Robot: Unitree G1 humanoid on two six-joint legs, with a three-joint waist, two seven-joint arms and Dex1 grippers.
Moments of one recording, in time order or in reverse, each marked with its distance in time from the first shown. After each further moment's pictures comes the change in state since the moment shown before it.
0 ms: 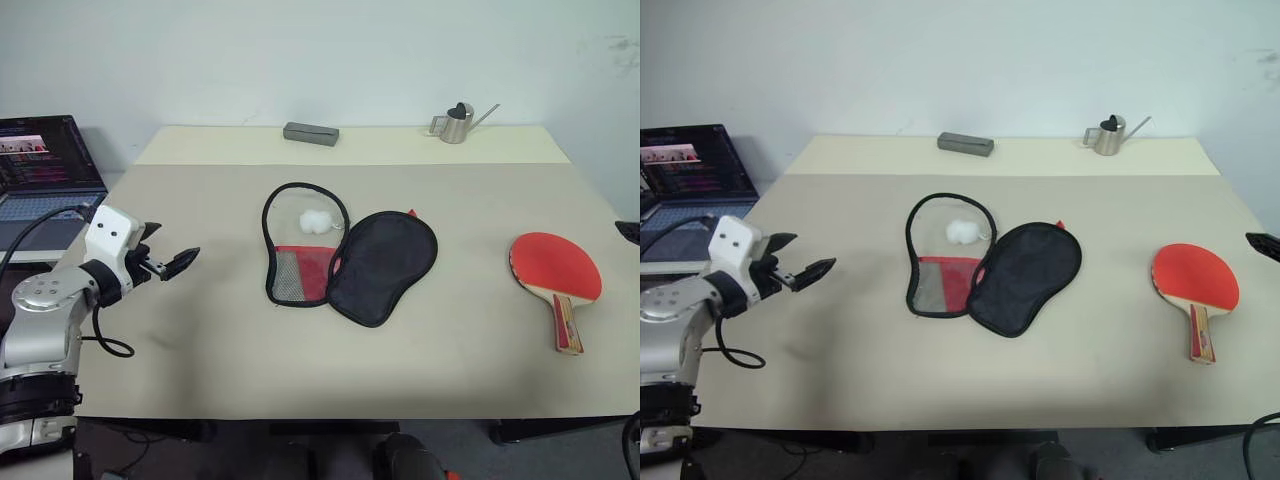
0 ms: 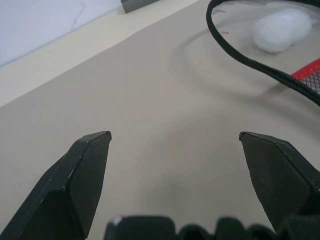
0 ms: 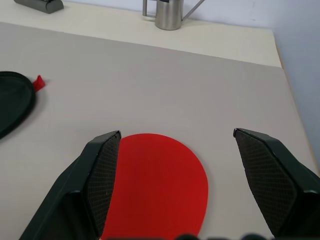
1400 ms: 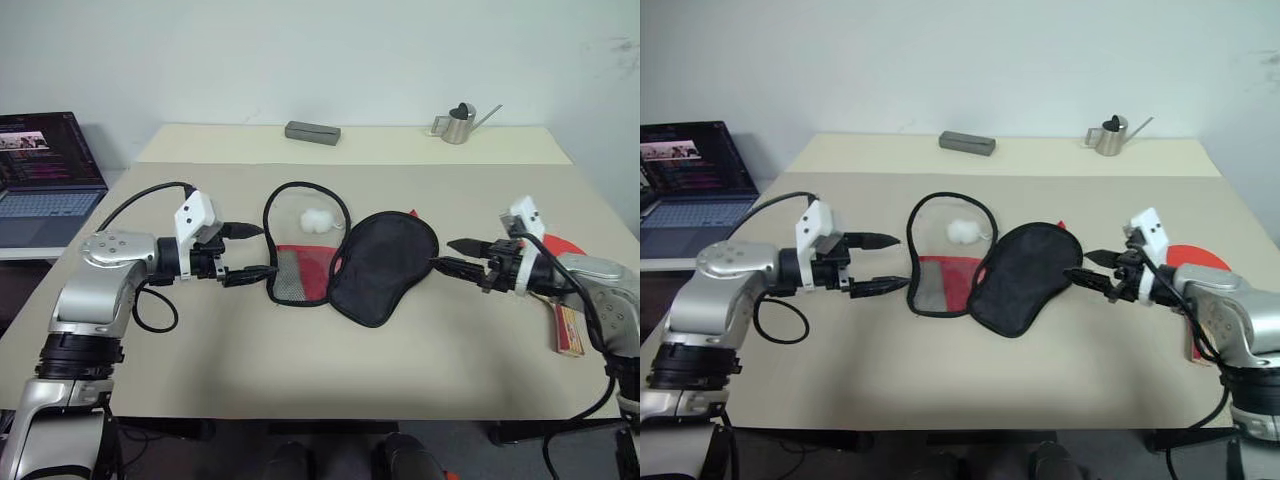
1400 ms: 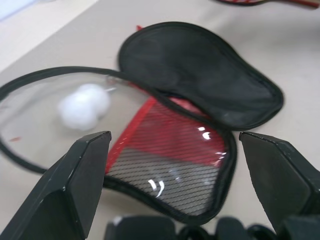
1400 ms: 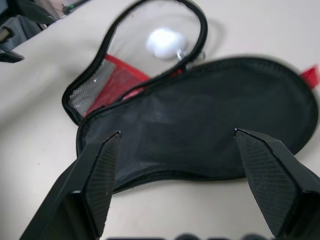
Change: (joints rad) left arm -0.204 -0.034 -0.257 -0.142 -0.099 0.141 -0.456; right arm 0.021 0.404 0.327 -0.831 0.290 0.624 -0.303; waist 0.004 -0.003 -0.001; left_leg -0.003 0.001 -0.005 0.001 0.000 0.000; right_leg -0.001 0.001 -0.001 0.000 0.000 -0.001
